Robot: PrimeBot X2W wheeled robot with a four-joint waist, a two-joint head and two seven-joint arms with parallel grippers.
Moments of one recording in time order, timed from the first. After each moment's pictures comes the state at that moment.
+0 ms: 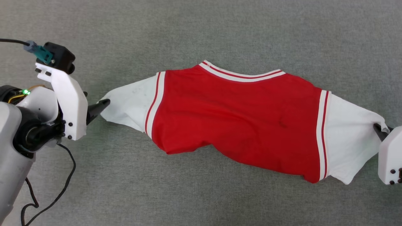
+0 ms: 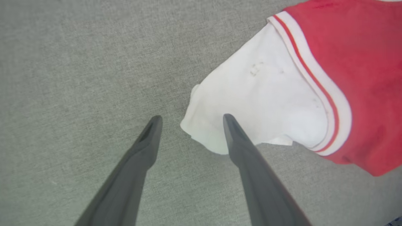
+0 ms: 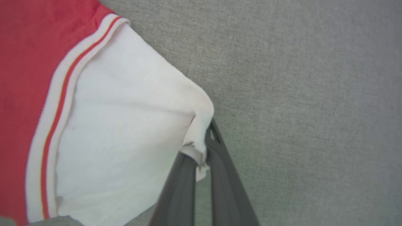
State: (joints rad) left arm -0.72 0.74 -0.51 0.19 -0.90 -0.11 0.79; right arm -0.21 -0.39 -0.09 -0.17 0.26 0.13 0.85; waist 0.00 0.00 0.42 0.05
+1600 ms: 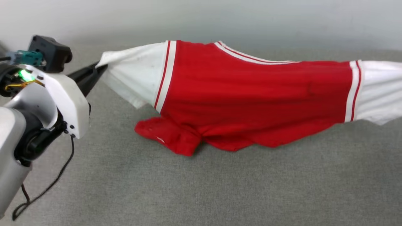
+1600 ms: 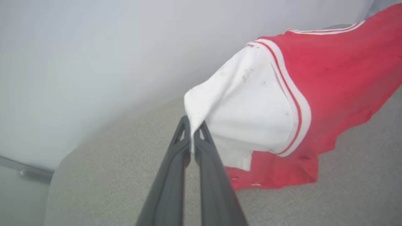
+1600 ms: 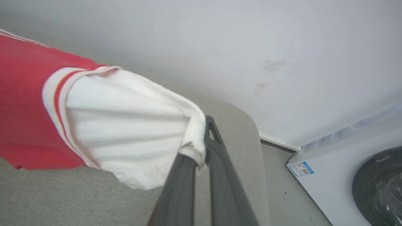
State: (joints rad) left arm -0.72 0.80 -0.57 0.05 -0.82 -0.10 0.38; right arm -0.33 -0.60 -0.09 -0.22 0.26 0.13 0.74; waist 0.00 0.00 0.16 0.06
